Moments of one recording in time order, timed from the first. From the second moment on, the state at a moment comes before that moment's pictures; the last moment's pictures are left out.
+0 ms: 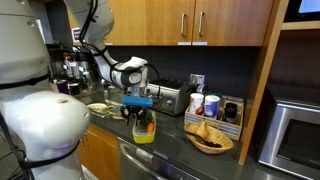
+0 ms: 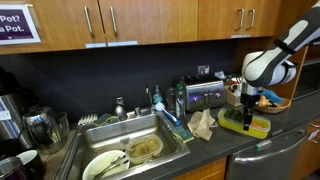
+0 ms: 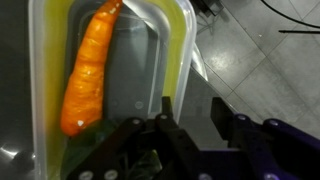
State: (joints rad) arm 0.13 -0.14 0.01 -2.74 0.17 2.50 -0.74
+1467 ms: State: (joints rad) arm 0.13 -0.14 0.00 -2.73 0.20 2.56 -0.81
